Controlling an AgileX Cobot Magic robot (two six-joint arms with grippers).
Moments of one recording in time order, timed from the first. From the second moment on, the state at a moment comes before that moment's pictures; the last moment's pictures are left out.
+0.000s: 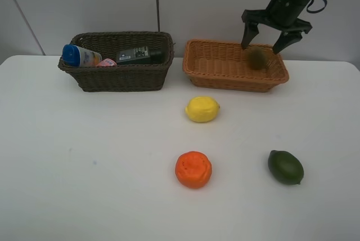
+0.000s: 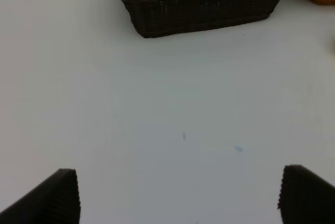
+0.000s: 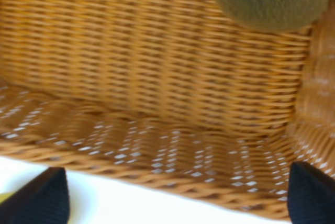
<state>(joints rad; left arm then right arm) -0.13 -0.01 -0.51 -0.03 1.07 0.04 0.16 2.17 -1.96 0.11 1.21 0.02</state>
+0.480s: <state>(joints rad) -0.13 -0.01 -0.51 -0.03 1.07 0.04 0.55 2.08 -1.77 0.01 1.22 -0.27</state>
